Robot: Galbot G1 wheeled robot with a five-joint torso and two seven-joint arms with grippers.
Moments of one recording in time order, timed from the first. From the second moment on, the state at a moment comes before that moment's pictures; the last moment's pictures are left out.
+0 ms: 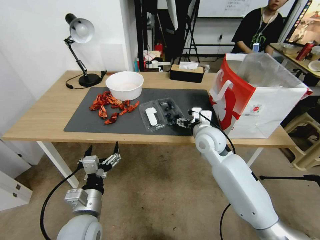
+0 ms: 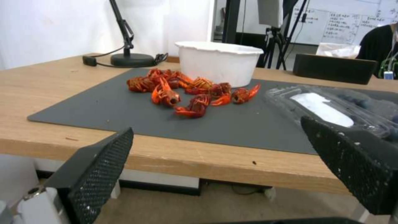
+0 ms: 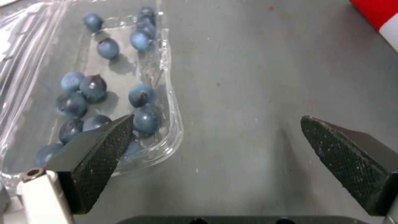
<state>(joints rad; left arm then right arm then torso) 1.69 -1.51 -0.55 -2.20 -0.21 0.00 -0.06 -0.79 1.24 0.08 1.81 0.79 -0.73 0.65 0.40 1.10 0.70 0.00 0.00</state>
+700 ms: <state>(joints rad) 1.70 -1.52 -0.54 -2.20 -0.20 -0.01 -0.06 -0.84 1.24 0.13 1.91 0.76 -0.65 0.57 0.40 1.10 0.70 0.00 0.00</state>
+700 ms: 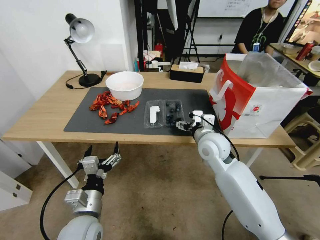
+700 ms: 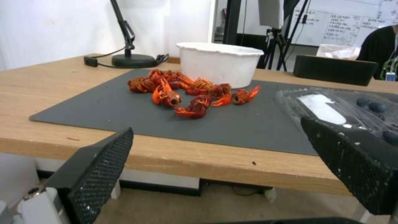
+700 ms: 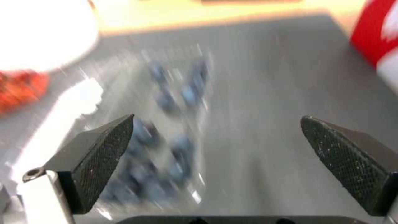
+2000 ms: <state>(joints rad) 1.70 -1.49 -0.53 -2.19 -0.21 -0.02 -0.06 -1.76 1.27 0.29 2.25 -0.04 0.15 0.35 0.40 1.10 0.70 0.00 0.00</state>
